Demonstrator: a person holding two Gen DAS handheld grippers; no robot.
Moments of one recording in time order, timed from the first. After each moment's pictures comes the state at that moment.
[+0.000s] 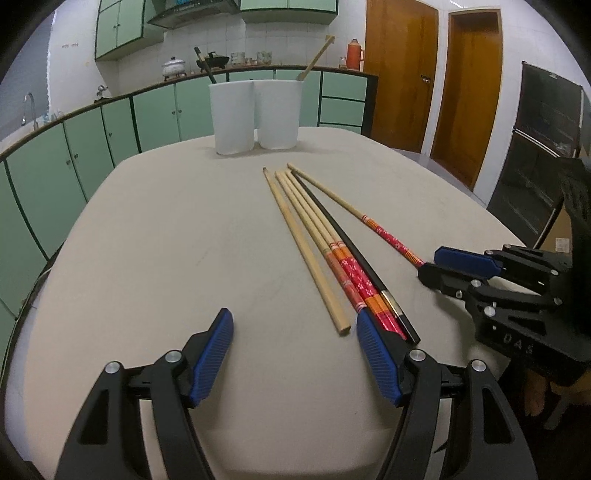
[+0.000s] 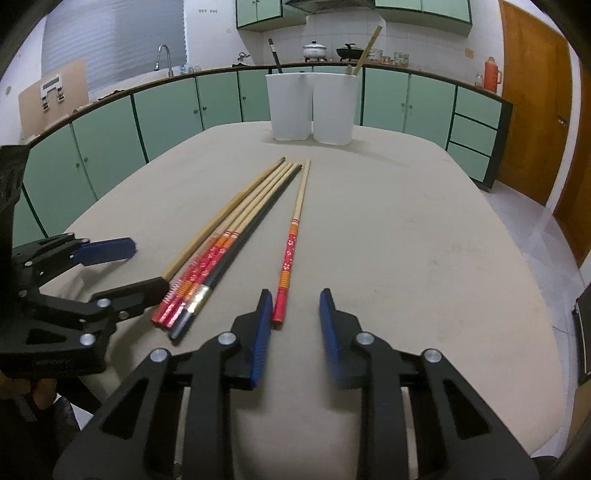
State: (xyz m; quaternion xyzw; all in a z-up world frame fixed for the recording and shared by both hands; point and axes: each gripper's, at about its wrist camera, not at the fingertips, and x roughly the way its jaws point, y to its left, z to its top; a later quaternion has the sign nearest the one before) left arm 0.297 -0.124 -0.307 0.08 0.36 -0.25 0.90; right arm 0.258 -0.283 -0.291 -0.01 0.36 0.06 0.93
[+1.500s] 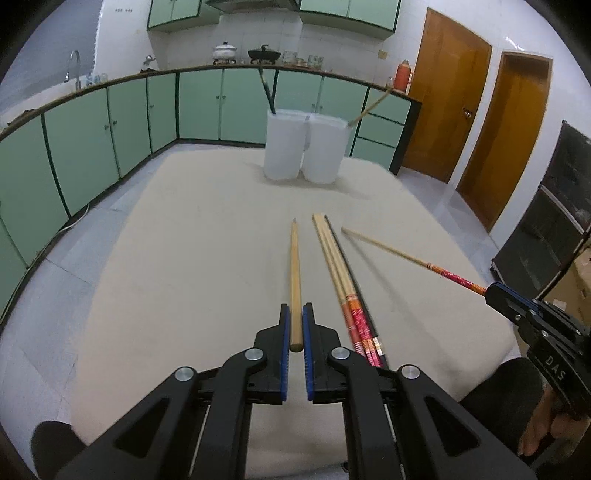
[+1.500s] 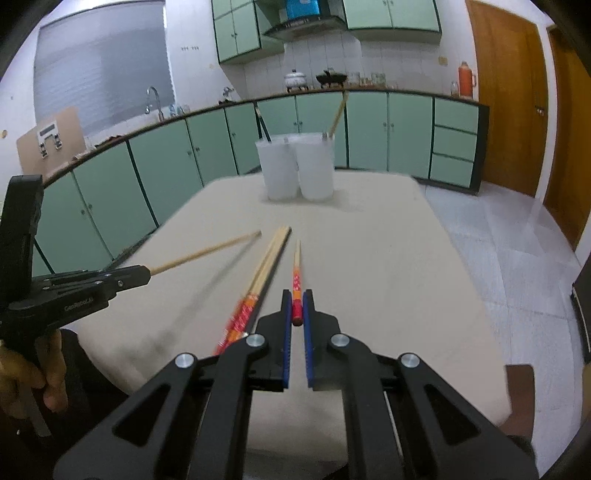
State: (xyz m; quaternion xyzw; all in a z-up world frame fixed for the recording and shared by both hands) left arm 0.291 -0.091 -0.220 0.00 0.38 -0.19 0.90; right arm 0.218 -0.296 -0.198 0.04 0.31 0.04 0.95
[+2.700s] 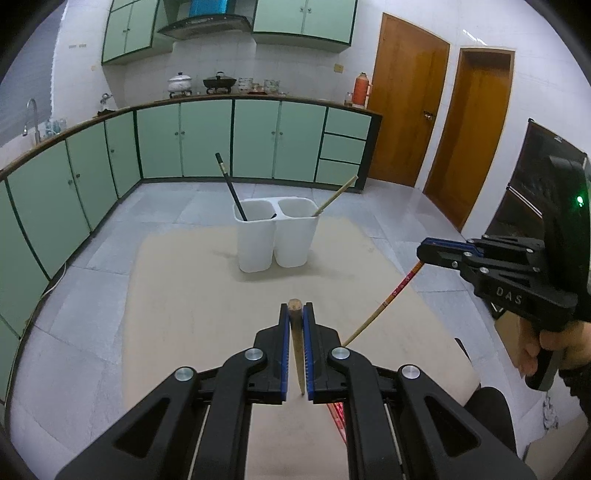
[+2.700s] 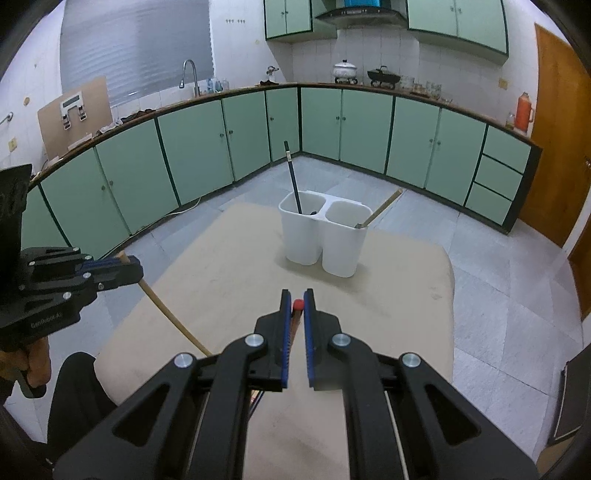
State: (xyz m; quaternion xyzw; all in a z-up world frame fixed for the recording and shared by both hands) left arm 0.374 -0.108 -0.103 0.03 0.35 -0.26 0.90; right arm 0.358 -0.300 -0.079 -0.03 0.36 0.12 0.92
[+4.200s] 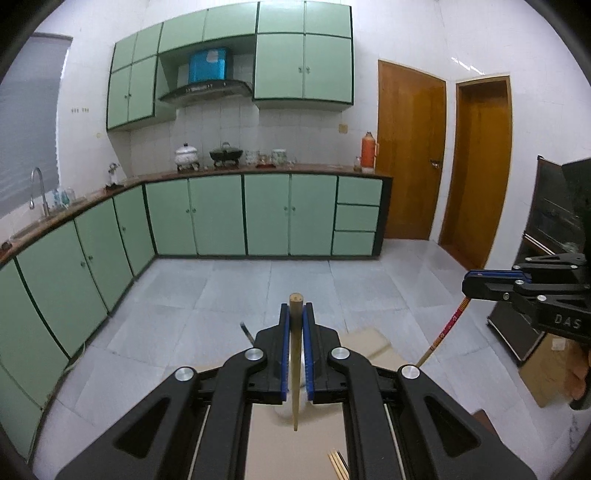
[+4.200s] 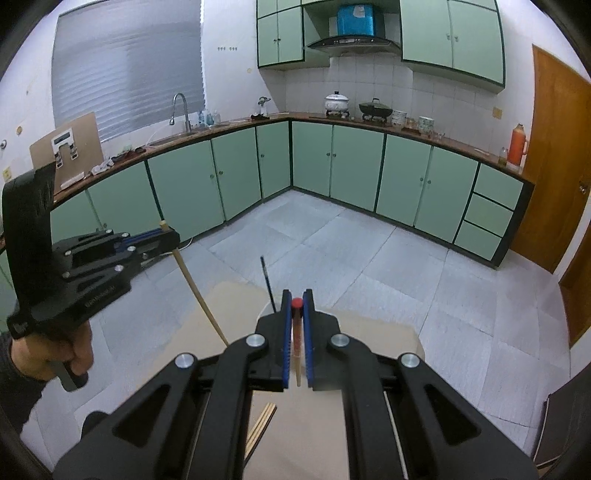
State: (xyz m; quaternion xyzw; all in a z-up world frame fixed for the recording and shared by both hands) left arm 0.502 -0.137 0.048 0.05 0.23 -0.24 0.94; right arm 0.460 -0.322 0.085 -0.03 0.32 0.11 0.94
